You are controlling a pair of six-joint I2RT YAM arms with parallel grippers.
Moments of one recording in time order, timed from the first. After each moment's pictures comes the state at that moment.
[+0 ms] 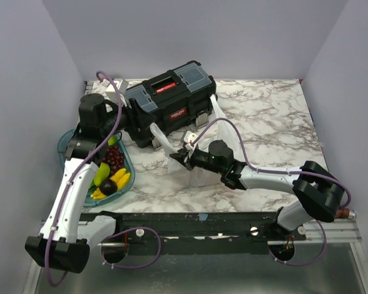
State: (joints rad) left arm -0.19 1.06 1.18 -0.50 0.48 -0.44; right arm 0.97 1.52 0.74 0.72 -0.19 -0.14
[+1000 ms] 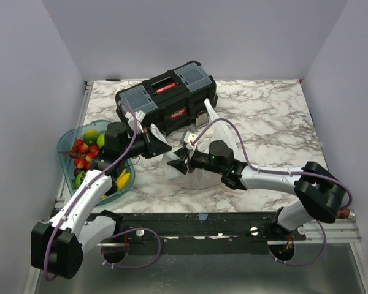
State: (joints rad) left arm -0.29 0.98 0.69 -0.07 0.65 -0.70; right arm 0.96 1.50 0.74 0.65 -0.29 -0.05
